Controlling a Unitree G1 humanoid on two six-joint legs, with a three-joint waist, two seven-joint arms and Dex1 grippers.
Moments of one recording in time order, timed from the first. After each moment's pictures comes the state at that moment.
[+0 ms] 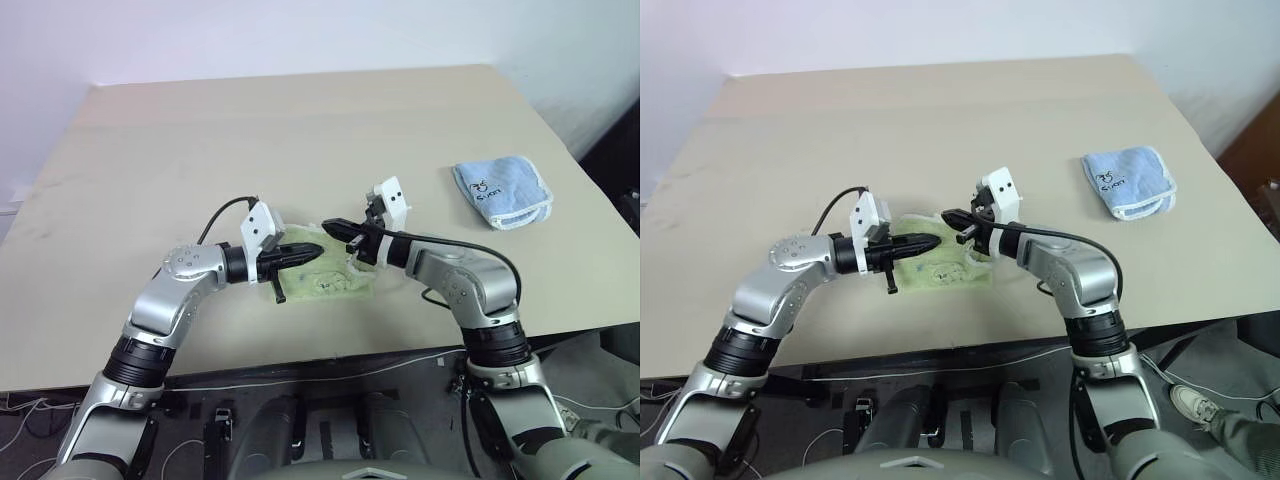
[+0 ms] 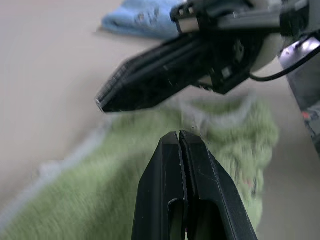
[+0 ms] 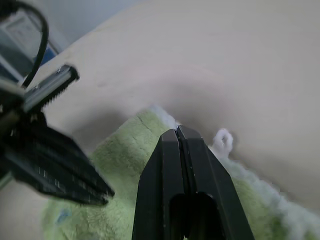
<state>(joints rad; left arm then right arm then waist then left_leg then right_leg) -0.40 0.50 -0.18 -0.04 -0.37 0.36 -0.95 -0.49 -0.23 0.09 -0.05 0.46 0.80 0.54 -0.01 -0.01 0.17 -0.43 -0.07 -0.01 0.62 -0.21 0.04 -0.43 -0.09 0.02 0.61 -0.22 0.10</state>
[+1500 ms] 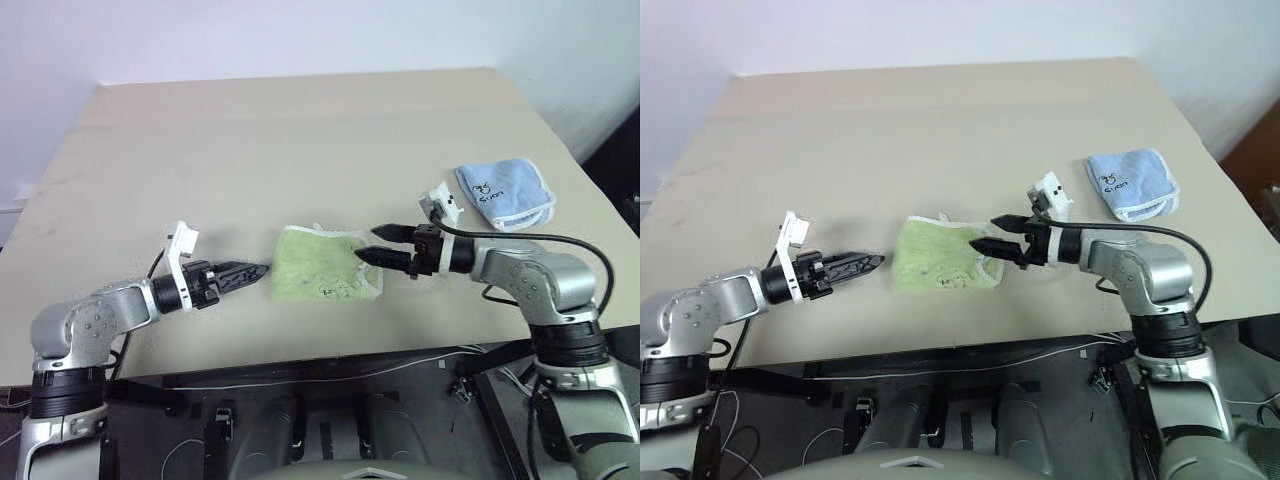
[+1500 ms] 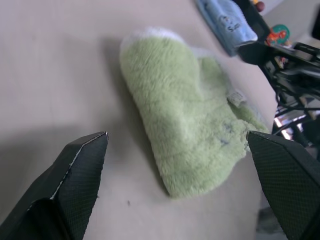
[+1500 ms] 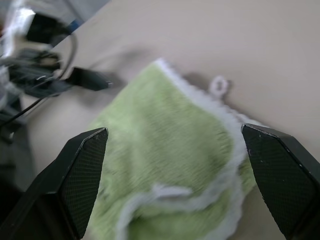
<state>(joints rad) -0.31 0.59 0.29 -0.08 -0.93 1.22 -0.69 -0.52 -0.60 0.01 -0.10 0.64 0.93 0.91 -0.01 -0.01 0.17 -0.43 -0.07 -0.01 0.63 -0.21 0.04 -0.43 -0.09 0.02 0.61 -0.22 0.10</state>
